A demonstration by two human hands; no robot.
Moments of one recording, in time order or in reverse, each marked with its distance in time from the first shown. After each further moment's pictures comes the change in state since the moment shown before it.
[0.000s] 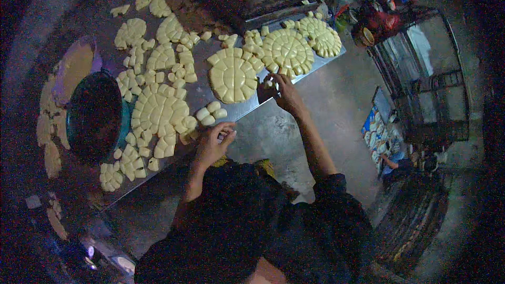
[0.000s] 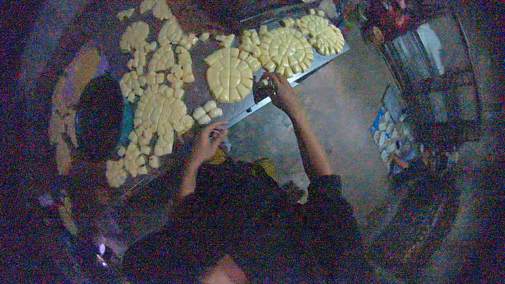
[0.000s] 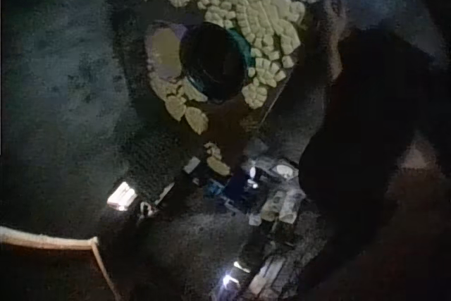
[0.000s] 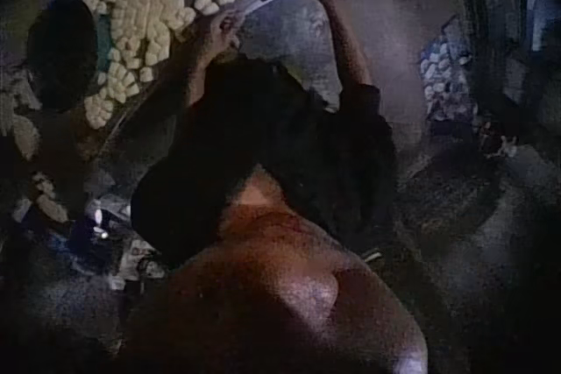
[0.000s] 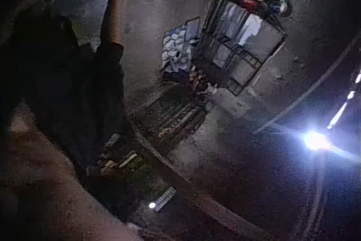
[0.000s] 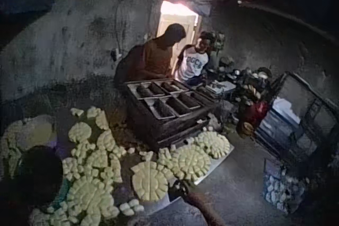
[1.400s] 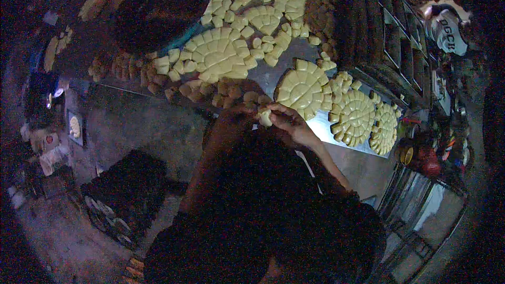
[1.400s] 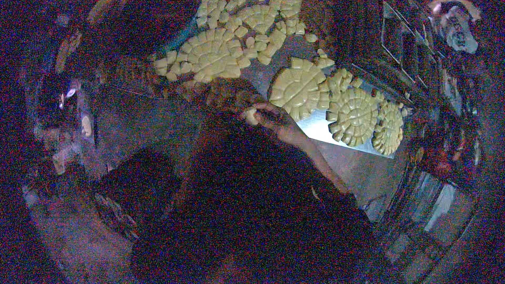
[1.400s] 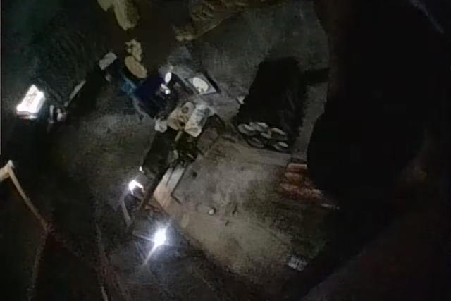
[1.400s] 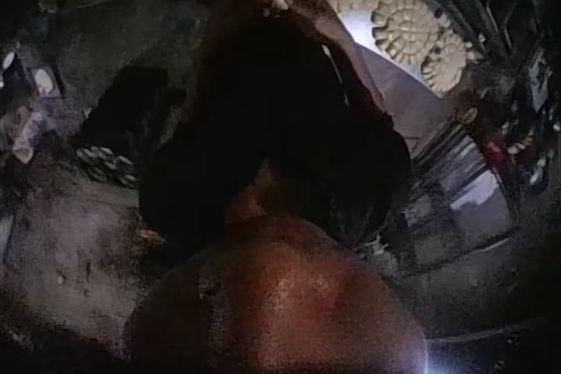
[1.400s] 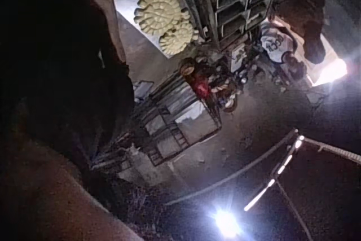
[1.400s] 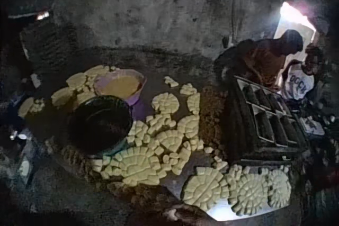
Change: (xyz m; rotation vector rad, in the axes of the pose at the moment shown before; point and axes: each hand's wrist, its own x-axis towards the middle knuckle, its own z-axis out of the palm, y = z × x) left_hand -0.001 0.046 -0.001 -0.548 0.699 -0.493; right_hand 0.067 -0.133 0.027 0.987 -1.186 0.175
